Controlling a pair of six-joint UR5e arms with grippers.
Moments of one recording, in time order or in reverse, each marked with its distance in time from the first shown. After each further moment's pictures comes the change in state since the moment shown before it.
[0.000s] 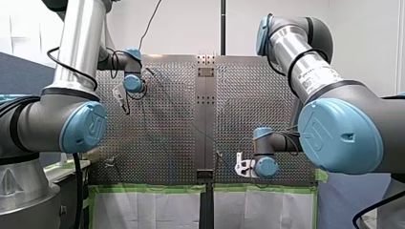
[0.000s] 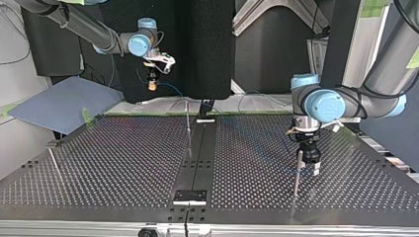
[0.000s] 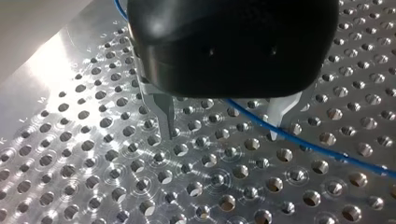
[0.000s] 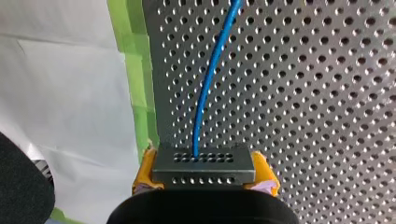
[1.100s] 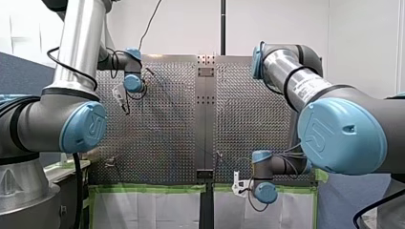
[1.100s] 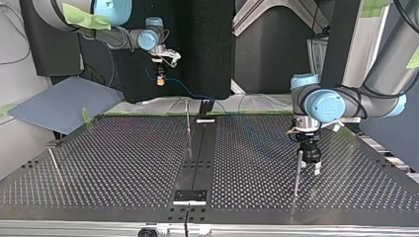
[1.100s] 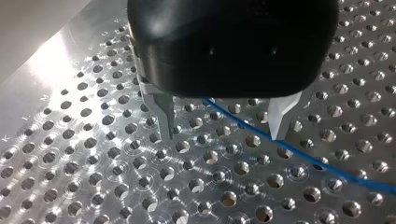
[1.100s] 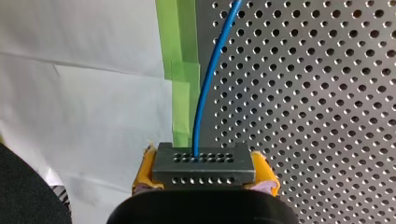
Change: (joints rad) left arm 0.000 0.000 0.000 -0.001 -0.010 0.000; right arm 0.012 0.202 -0.043 -0.206 -0.034 -0.012
